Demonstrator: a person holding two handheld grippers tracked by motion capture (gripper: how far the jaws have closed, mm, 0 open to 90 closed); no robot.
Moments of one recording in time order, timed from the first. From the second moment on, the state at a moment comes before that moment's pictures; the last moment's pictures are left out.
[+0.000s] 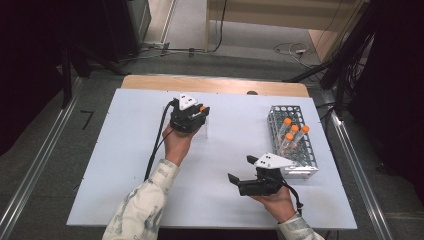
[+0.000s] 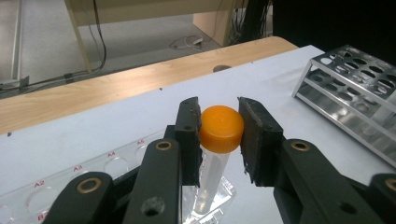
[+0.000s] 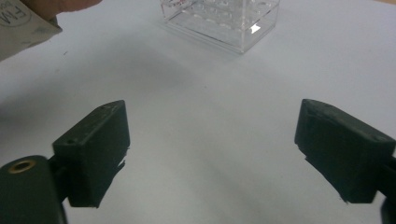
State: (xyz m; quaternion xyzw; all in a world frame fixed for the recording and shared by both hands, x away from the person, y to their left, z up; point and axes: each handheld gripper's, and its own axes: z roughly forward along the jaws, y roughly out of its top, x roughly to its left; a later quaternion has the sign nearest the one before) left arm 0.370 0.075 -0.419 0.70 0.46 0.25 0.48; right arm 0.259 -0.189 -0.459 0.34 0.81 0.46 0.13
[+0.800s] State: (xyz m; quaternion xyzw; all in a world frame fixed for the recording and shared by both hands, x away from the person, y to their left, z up) left arm 0.365 0.075 -0.428 0.69 0.48 0.23 0.49; right arm 0.259 -0.195 -0.456 0.34 0.81 0.46 0.13
